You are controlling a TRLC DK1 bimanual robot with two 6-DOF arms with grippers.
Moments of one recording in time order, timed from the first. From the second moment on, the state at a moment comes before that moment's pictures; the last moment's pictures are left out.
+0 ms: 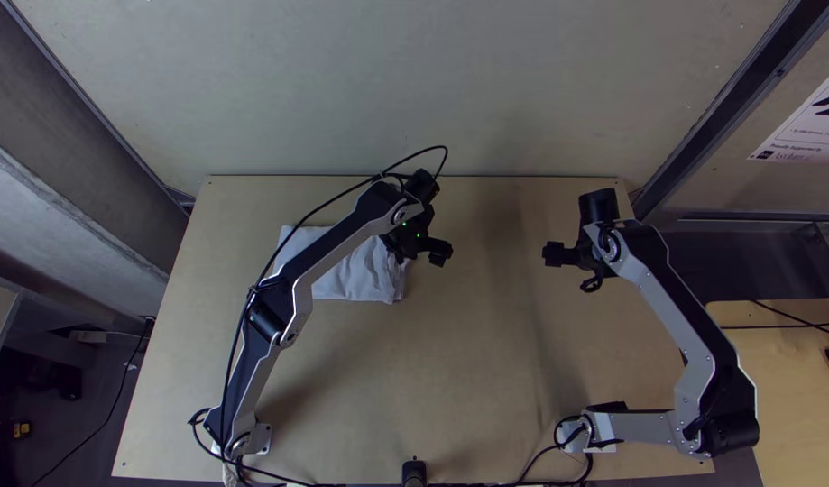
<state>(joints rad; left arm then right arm) -0.69 2.25 2.33 -1.21 0.23 -0.31 0.17 1.43 1.21 -0.89 0.24 0.24</state>
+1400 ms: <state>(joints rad) 0.02 0.90 1.45 -0.82 0.03 0.17 0.15 0.99 1.65 -0.67 0.24 -0.02</state>
